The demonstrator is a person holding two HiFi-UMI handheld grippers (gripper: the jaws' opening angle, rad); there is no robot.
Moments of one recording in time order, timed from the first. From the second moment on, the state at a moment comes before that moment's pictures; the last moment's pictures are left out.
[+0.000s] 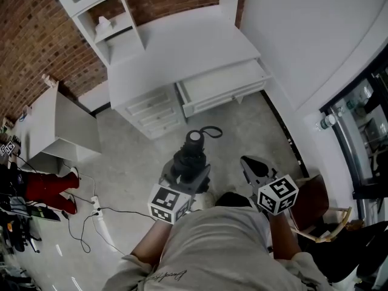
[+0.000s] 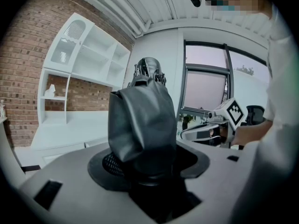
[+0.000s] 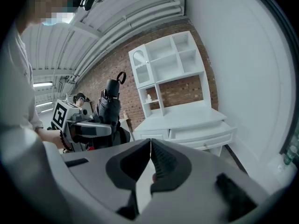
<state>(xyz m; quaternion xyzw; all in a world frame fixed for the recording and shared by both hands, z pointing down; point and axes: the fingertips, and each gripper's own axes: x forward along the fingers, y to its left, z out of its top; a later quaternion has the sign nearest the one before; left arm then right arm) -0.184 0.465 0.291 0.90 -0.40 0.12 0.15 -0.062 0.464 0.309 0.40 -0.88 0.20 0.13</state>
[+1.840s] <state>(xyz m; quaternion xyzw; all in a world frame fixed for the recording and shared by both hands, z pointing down) -0.128 0.266 0.311 0.90 -0.39 0.12 0.16 -0.003 0.259 0.335 0.40 -0.88 0.21 0.13</state>
